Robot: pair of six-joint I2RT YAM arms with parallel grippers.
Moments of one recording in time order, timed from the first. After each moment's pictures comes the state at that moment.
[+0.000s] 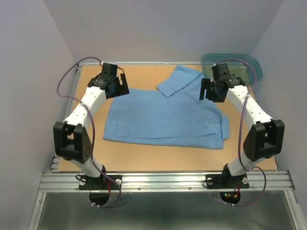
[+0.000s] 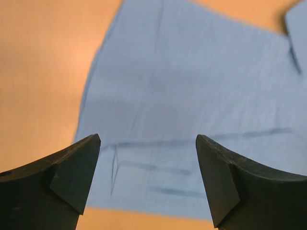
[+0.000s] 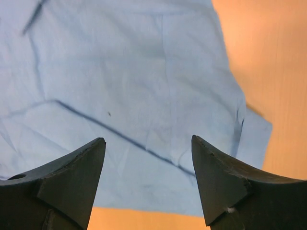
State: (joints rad) left arm -0.24 1.53 1.35 -0.71 -0.12 -0.40; right arm 0.21 1.59 1.40 -0.82 0.03 0.31
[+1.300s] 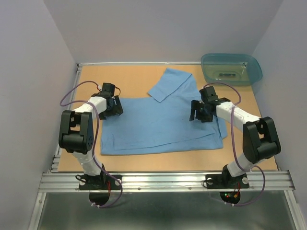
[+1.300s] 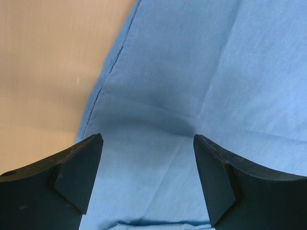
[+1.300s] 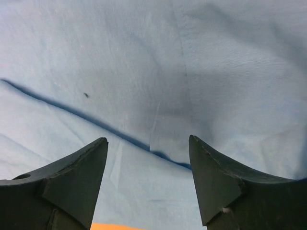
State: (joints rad) left arm -0.13 1.72 1.07 -0.49 -0.18 -0.43; right arm 0.29 1.60 0.99 -0.49 -0.01 0.39
